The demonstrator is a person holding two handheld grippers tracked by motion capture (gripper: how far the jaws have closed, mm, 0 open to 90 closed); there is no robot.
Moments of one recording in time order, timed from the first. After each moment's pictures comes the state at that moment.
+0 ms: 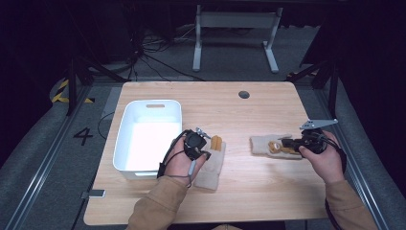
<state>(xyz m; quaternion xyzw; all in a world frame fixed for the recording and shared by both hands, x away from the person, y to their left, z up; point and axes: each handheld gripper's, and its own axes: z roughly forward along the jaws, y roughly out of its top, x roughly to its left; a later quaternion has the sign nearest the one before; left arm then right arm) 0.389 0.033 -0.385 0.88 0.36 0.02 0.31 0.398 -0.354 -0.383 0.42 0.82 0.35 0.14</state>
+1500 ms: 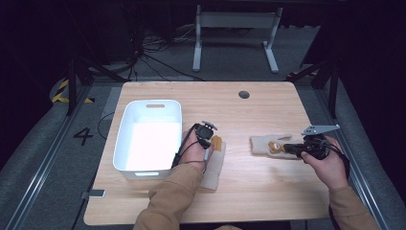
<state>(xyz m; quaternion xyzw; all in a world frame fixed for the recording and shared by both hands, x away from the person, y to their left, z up) 0.444 -0.001 -0.432 0.86 0.43 0.07 0.25 0.384 -0.357 -0.388 0.42 0.83 0.34 0.14</state>
